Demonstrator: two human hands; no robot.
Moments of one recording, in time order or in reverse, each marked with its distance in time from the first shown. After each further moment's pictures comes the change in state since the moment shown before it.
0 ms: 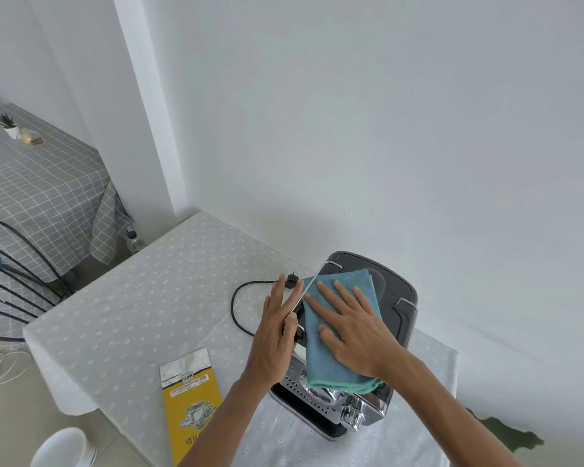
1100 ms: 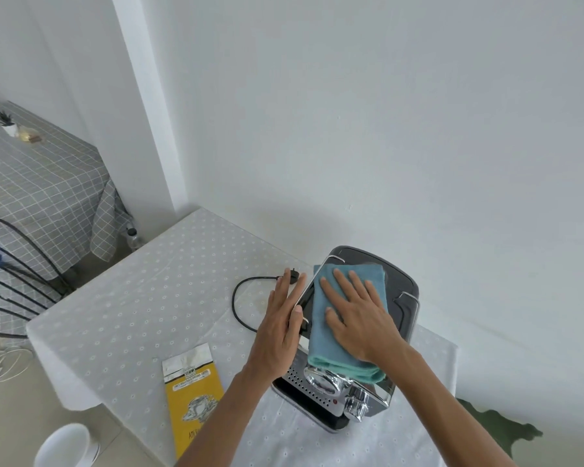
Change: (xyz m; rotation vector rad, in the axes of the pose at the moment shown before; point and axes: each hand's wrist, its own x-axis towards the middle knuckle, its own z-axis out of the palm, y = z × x) left_hand -0.001 0.010 -0.002 0.044 -0.050 -0.001; right_hand 0.003 -0.002 0.001 -0.004 0.025 0.171
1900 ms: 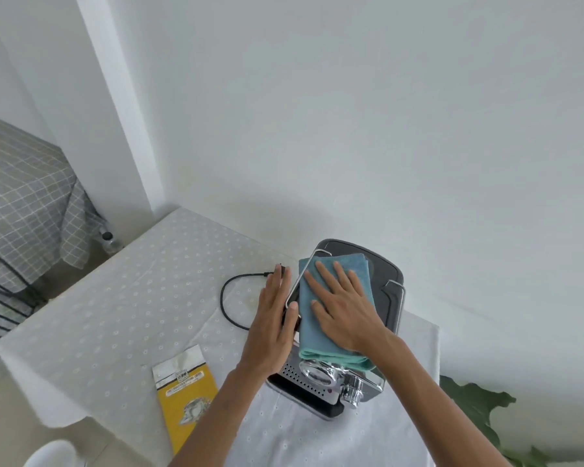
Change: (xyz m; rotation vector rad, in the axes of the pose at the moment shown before) left_hand -0.001 0.001 -0.008 0.013 -0.071 0.008; right_hand 0.005 -0.015 0.001 0.032 0.010 0.011
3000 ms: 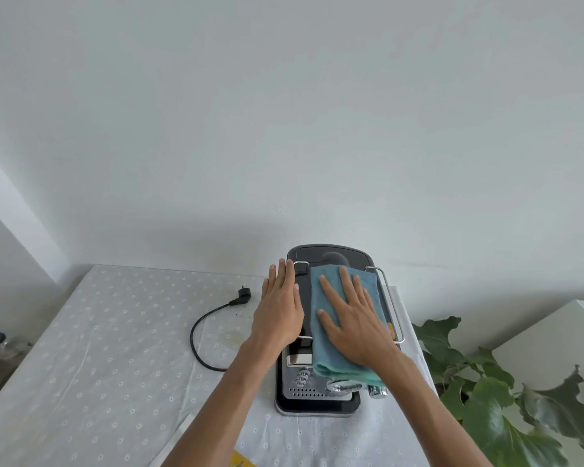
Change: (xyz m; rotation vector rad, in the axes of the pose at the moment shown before) left_hand 0.097 -0.003 -0.016 0.298 -0.436 0.105; right_hand -0.015 -0.039 0.013 0.218 0.193 0.576
